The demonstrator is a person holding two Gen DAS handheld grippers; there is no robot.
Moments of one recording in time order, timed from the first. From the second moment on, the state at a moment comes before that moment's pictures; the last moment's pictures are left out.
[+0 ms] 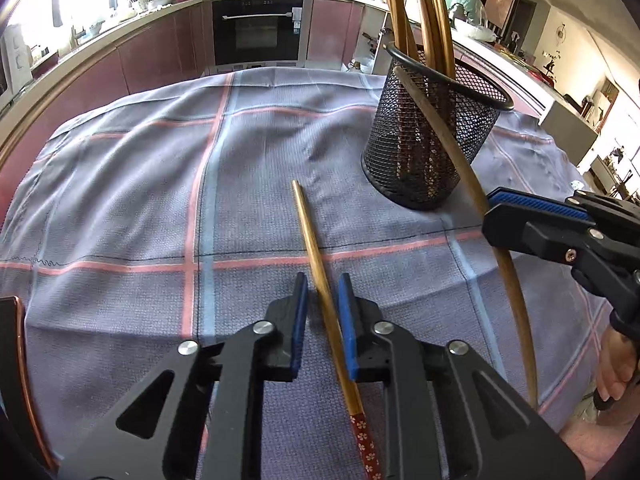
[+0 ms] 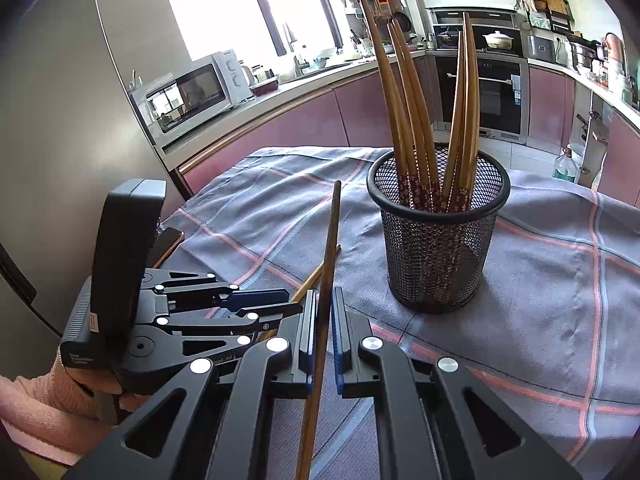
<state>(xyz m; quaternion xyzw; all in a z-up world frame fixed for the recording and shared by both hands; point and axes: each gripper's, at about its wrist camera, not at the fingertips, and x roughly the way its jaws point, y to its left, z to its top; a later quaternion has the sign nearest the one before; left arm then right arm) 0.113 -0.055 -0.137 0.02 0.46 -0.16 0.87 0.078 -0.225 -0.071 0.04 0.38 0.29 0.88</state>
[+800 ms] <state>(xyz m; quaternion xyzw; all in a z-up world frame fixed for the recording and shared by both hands) 0.096 -0.039 -0.087 -0.04 0.41 -0.18 0.89 0.070 -0.237 -0.053 0.04 0.35 0.29 0.89</state>
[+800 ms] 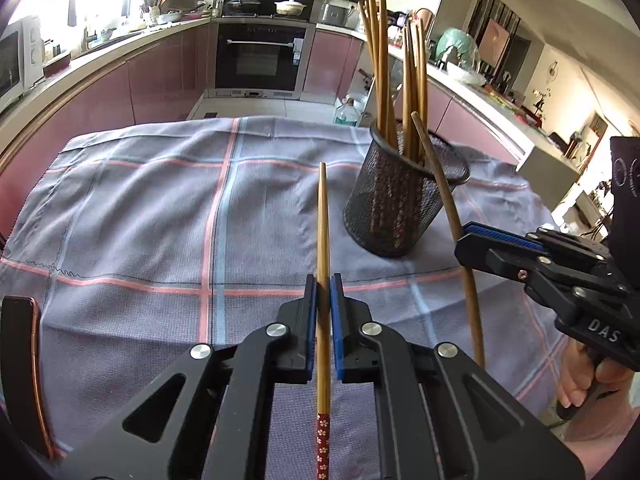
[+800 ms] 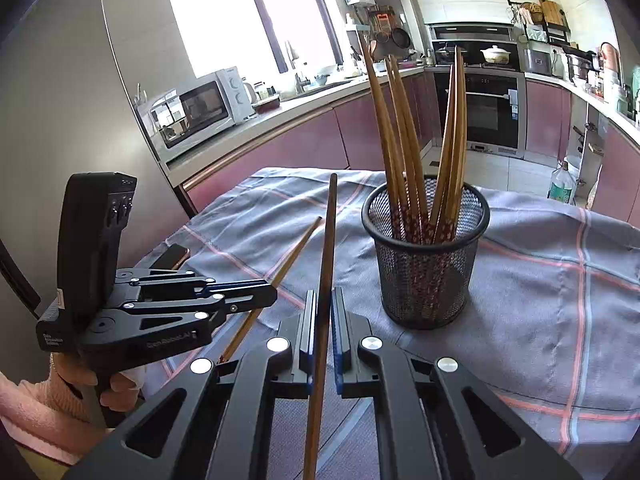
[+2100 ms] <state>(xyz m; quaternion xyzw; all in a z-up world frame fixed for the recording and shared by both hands) 0.068 -0.029 -0.005 -0.07 0.33 -0.23 0.91 0.074 -0.260 -0.008 0.05 0.28 0.28 0.92</state>
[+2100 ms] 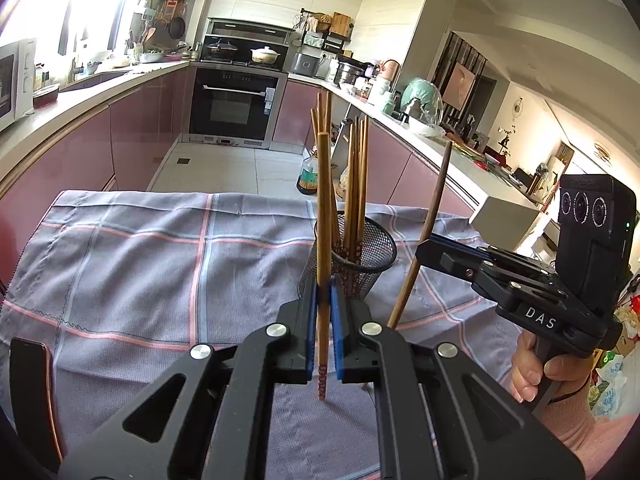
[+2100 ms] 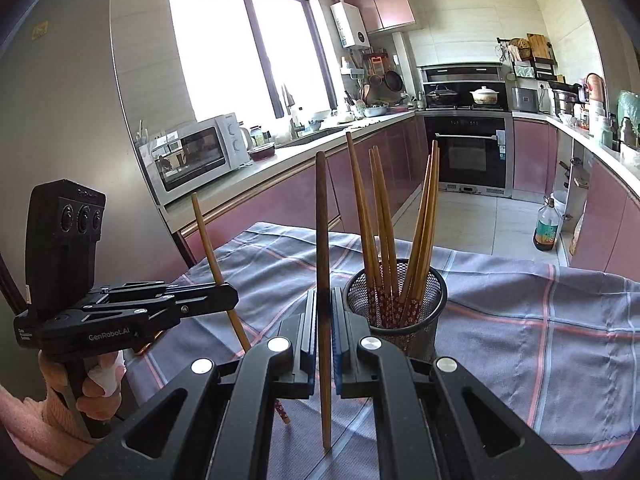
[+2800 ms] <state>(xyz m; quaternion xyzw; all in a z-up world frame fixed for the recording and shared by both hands) 0.068 -0.032 0.012 -0.07 0.31 -0.24 0.92 0.071 -0.269 0.006 0.05 0.25 0.27 0.93</state>
